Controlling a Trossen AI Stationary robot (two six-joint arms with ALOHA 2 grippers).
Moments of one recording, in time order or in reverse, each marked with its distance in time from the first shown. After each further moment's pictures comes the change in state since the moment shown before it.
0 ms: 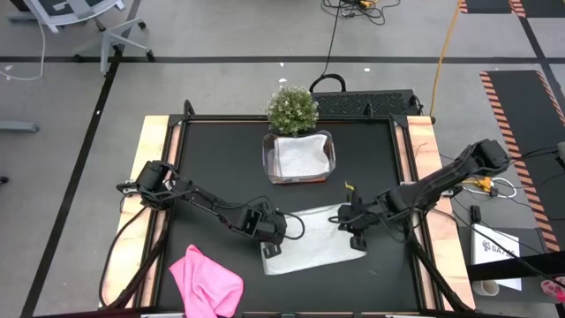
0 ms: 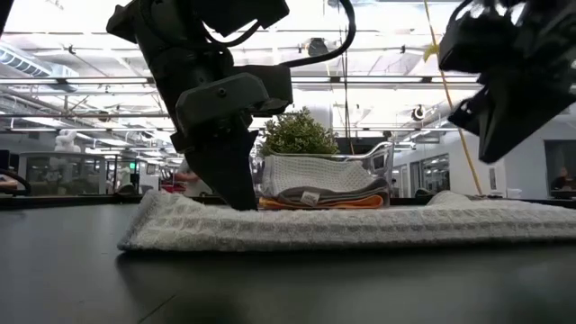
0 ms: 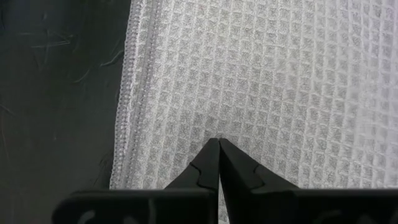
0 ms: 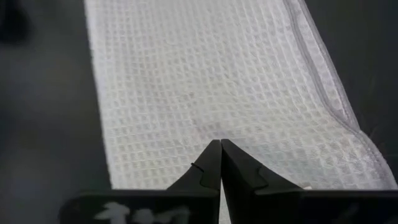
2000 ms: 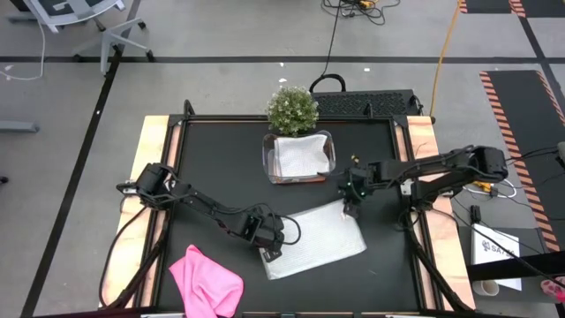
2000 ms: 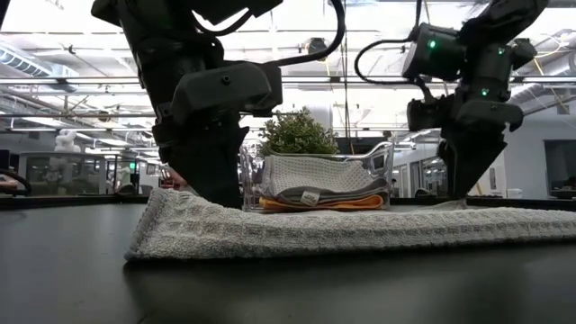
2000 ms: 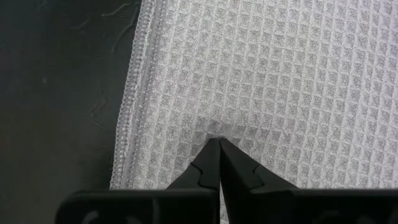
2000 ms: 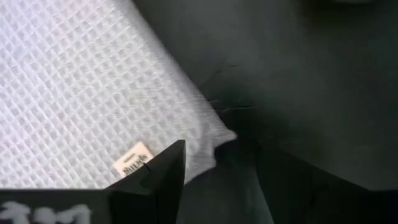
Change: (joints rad) left arm -0.039 0.002 0.036 -0.085 -0.026 -0.203; right arm -0.487 0.057 -0.005 -0.203 -0.131 -0.213
